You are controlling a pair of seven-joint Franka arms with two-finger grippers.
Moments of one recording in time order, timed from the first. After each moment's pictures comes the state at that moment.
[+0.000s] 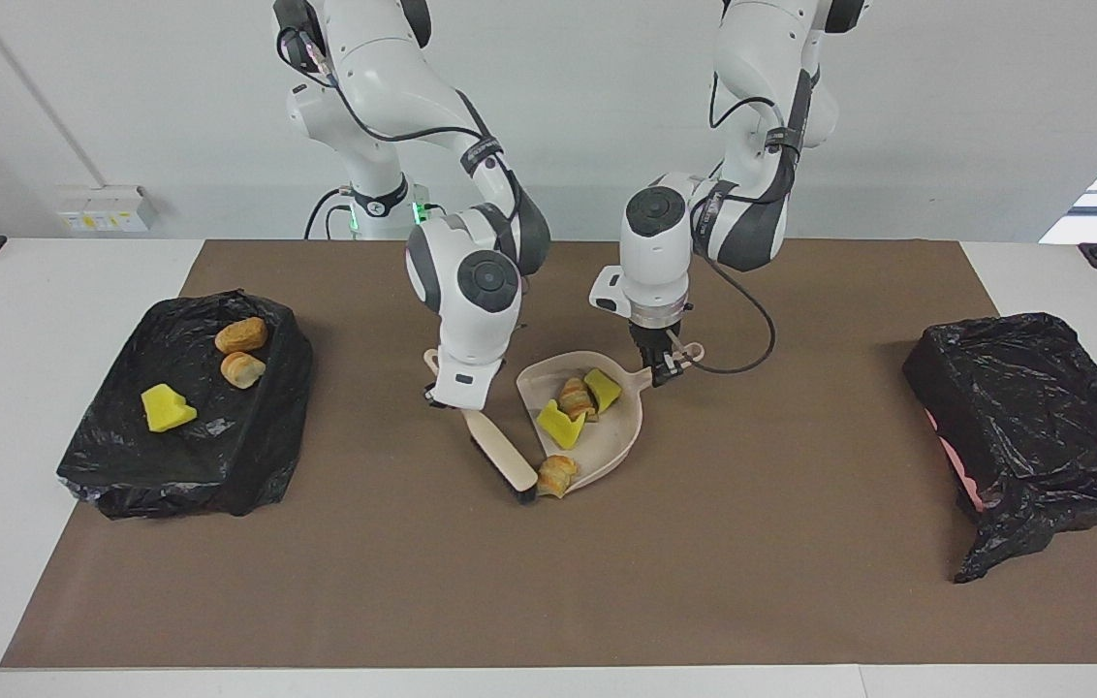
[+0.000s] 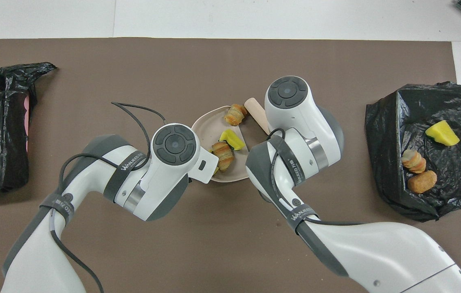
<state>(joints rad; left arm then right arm) -0.66 0.25 0.07 -1.92 0.14 2.13 0.62 0.47 0.46 -0.03 -1.61 -0.11 1.84 -0.15</state>
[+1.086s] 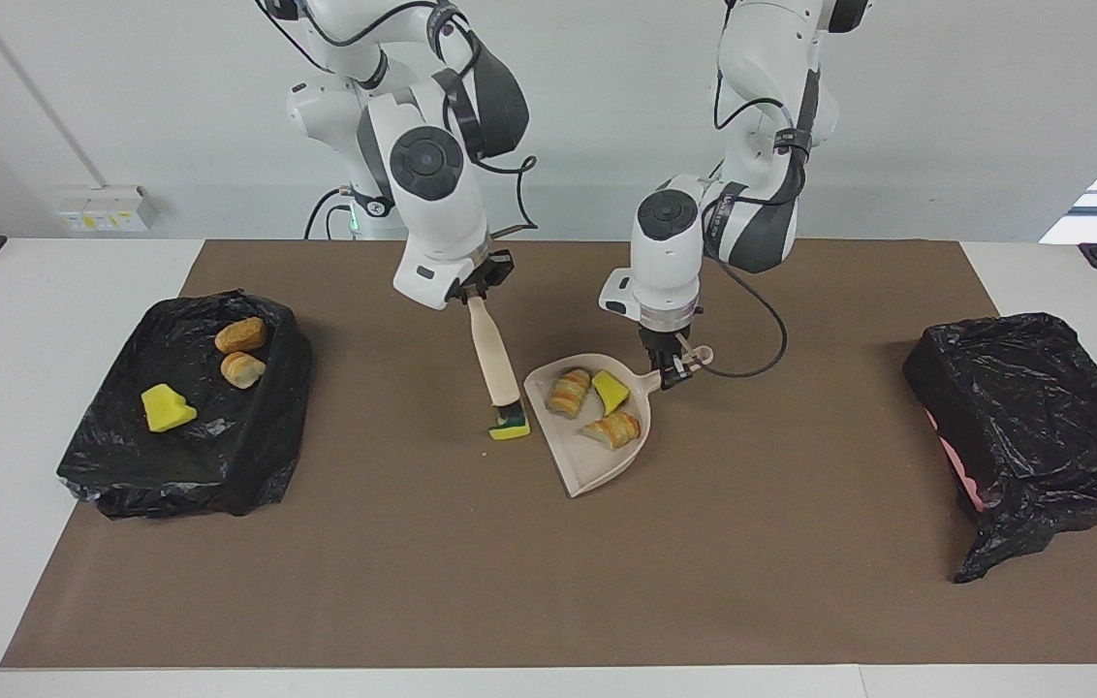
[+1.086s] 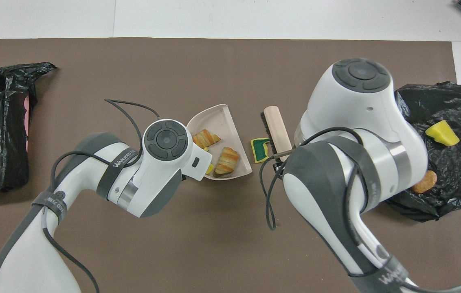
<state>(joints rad) -0.64 0.24 0.08 -1.92 0.14 2.13 0.66 0.39 0.18 -0.02 -1.61 0.15 1.49 0.17</state>
